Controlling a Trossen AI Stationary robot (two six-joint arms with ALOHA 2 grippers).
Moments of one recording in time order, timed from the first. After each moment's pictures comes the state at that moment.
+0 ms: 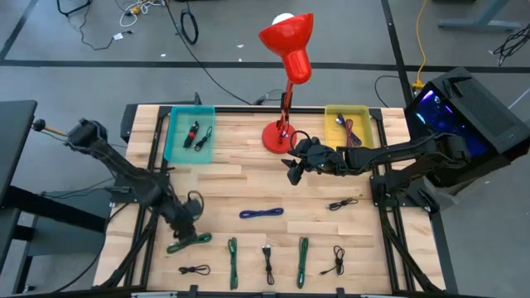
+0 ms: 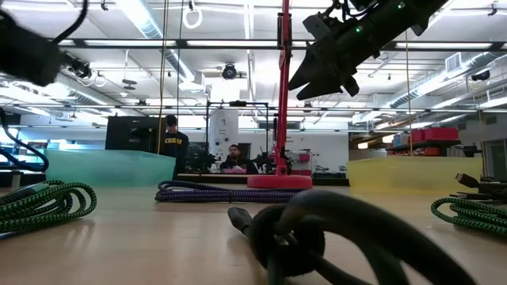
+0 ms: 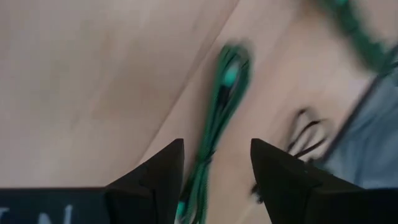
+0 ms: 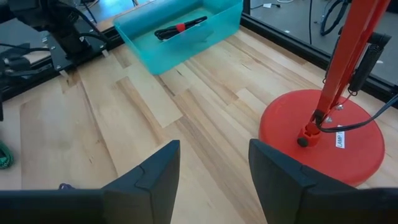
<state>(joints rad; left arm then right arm) -0.69 1.16 0.58 -0.52 0.09 -1.32 0.00 1.38 0.84 -0.03 0.37 0.44</state>
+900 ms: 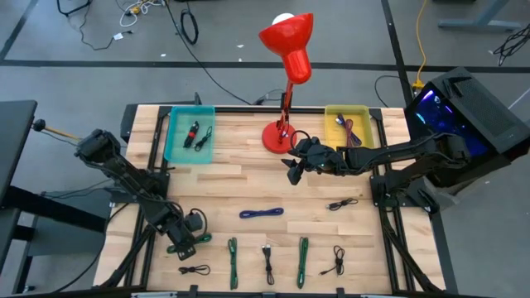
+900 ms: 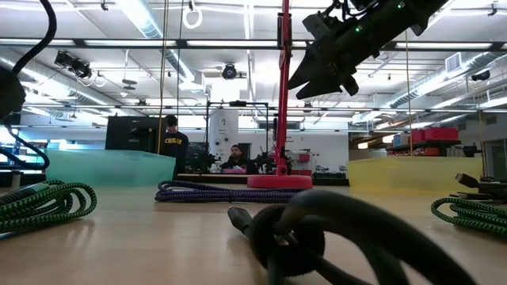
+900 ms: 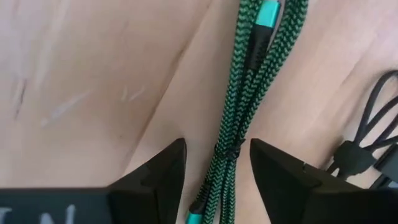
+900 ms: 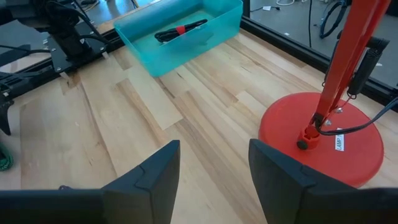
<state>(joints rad) -0.81 1.45 0.59 -0.43 0.10 -1.33 0.00 1.38 0.84 -0.02 0.38 0.43</state>
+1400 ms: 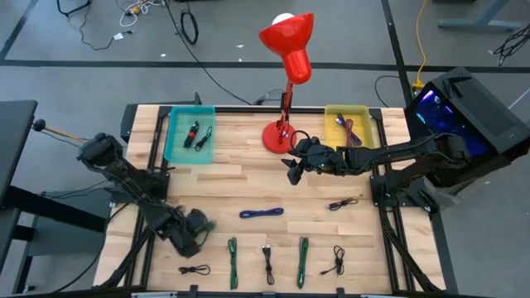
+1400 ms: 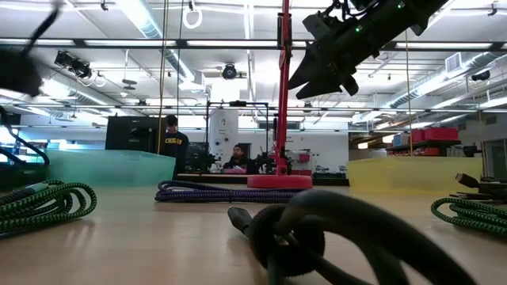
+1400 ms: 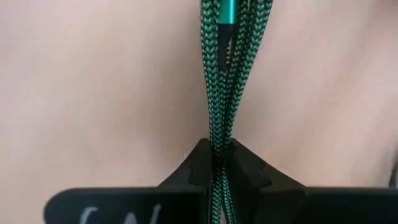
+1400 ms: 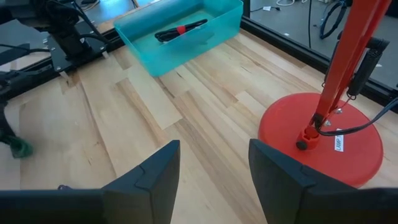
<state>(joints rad) -0.80 1.47 0.70 -0.57 -0.19 -1.30 0.00 1.38 0.84 -0.02 0.38 0.42</state>
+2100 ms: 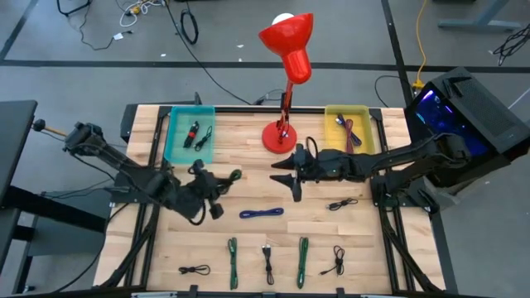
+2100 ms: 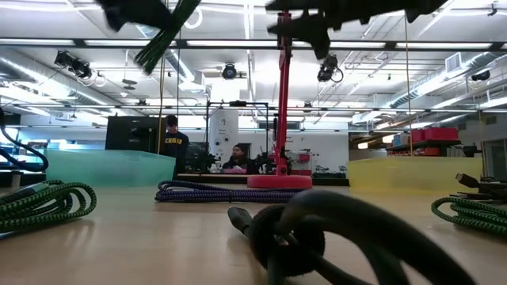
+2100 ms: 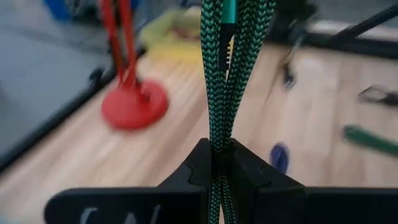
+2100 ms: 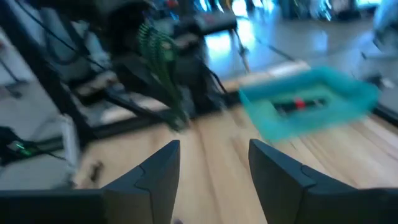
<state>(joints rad) -0.51 1.17 0.88 -0.36 -0.88 -0.50 0.10 1.38 0.84 0.37 0.14 0.25</state>
